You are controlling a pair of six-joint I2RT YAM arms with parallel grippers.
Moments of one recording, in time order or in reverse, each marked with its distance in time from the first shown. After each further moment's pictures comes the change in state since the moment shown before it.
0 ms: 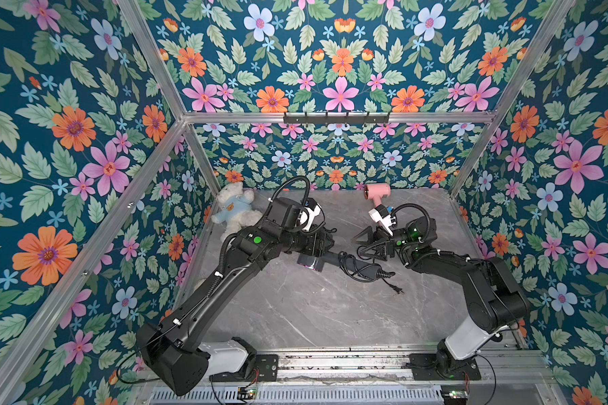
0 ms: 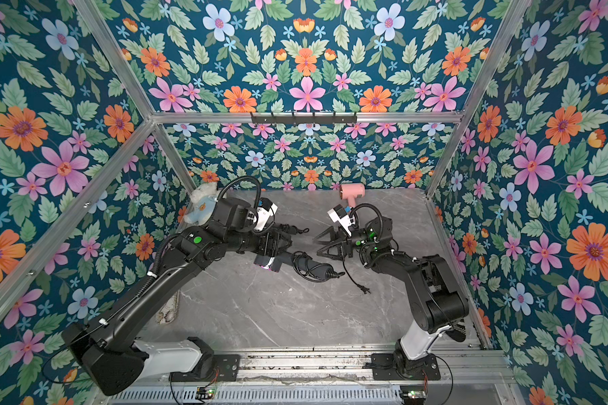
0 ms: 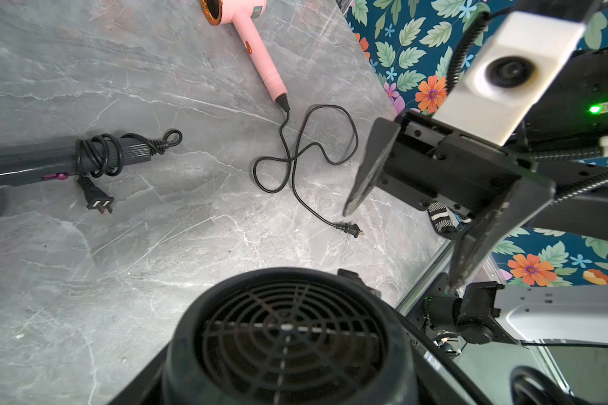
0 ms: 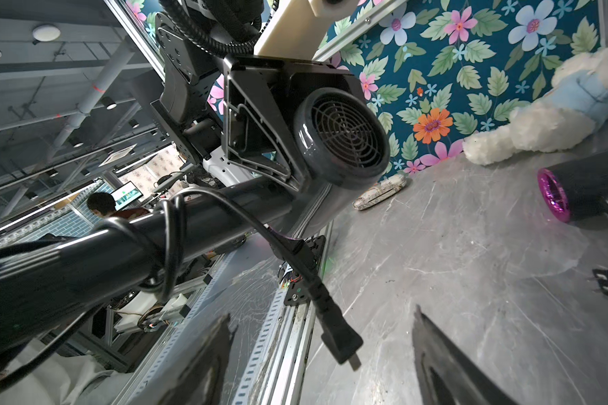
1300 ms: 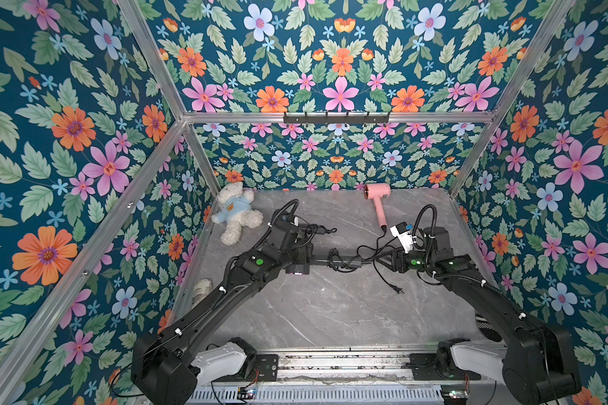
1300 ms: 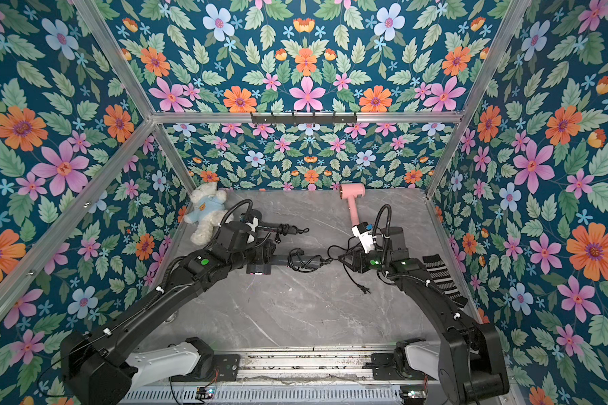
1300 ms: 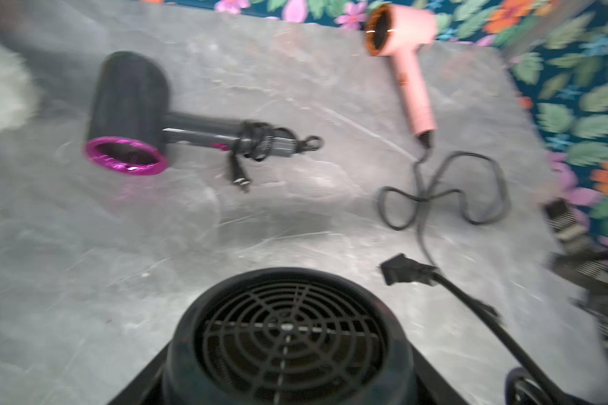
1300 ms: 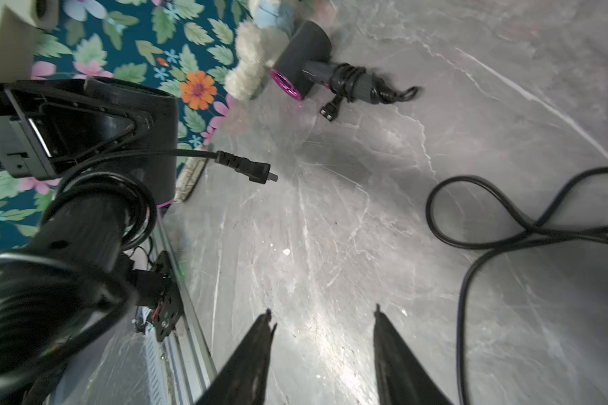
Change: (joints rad) left arm 0.000 -0.114 -0.323 0.221 -0.391 -0.146; right arm -0.123 -0.482 -0.126 -1.384 0.650 -0.738
